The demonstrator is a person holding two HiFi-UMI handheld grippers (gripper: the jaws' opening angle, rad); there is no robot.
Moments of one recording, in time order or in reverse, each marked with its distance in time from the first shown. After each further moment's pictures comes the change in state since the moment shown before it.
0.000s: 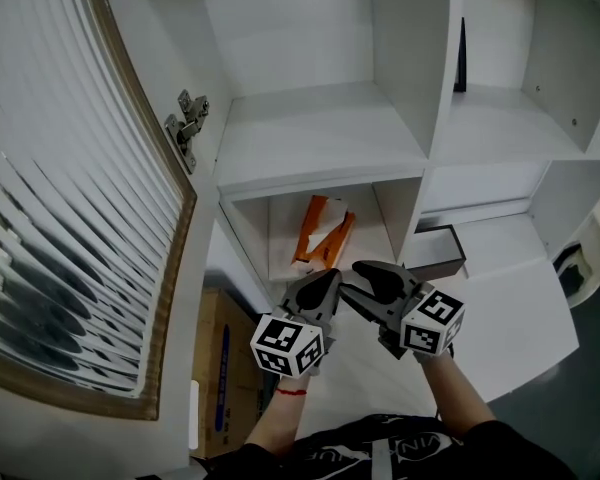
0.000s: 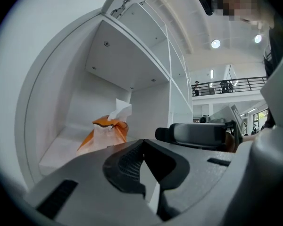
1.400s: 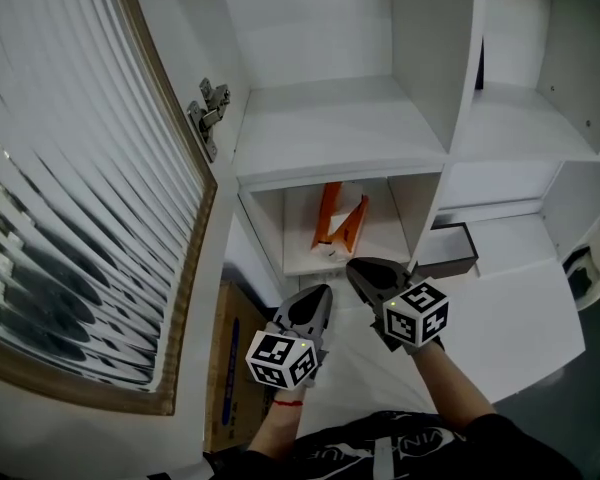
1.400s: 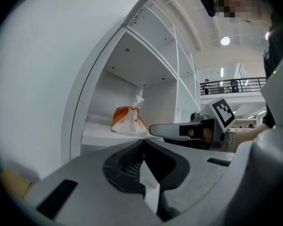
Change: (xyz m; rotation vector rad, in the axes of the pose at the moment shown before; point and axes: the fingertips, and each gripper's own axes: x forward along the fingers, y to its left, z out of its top) left arm -0.047 0.028 -0.032 -0.047 0.028 0.096; right arm 0.036 -0.027 -0.036 -0.001 0.123 -0.177
